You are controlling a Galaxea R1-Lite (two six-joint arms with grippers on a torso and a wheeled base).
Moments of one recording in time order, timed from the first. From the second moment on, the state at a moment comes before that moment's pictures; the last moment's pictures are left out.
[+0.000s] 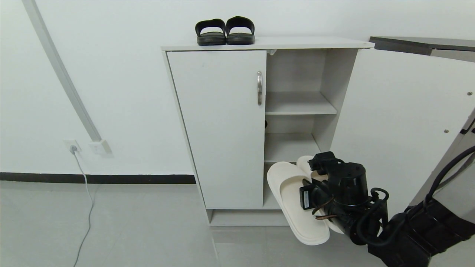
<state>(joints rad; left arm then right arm) 0.00 0.00 0.00 0.01 -0.04 0.00 0.68 1.99 -0.69 -0.98 -0.45 0.12</state>
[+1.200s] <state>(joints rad) 0.00 0.00 0.00 0.01 -0.03 0.00 0.71 2.20 -1.01 -0.93 -0.71 0.15</state>
